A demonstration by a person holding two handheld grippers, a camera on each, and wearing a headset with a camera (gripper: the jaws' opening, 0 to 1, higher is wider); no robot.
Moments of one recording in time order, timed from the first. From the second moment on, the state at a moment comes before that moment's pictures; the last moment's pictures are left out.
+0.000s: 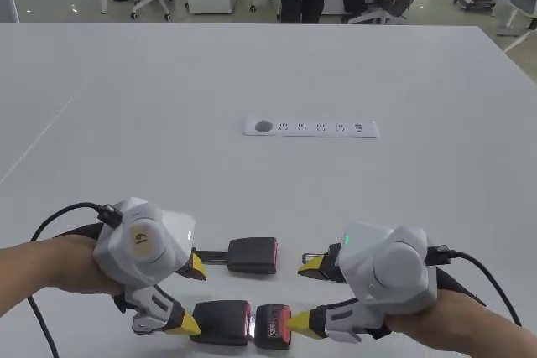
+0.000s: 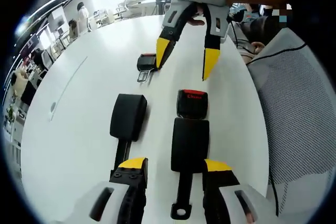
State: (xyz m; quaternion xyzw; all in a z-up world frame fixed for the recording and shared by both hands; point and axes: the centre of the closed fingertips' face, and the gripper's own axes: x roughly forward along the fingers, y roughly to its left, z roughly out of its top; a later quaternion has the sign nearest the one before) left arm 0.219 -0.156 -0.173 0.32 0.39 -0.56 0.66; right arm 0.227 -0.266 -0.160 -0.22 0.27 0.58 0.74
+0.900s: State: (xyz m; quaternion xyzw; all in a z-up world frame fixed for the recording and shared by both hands) left arm 0.282 -0.167 -0.161 0.33 0.36 -0.54 0.69; right arm 0.268 -0.323 -0.166 -0.25 0.28 0.53 0.76
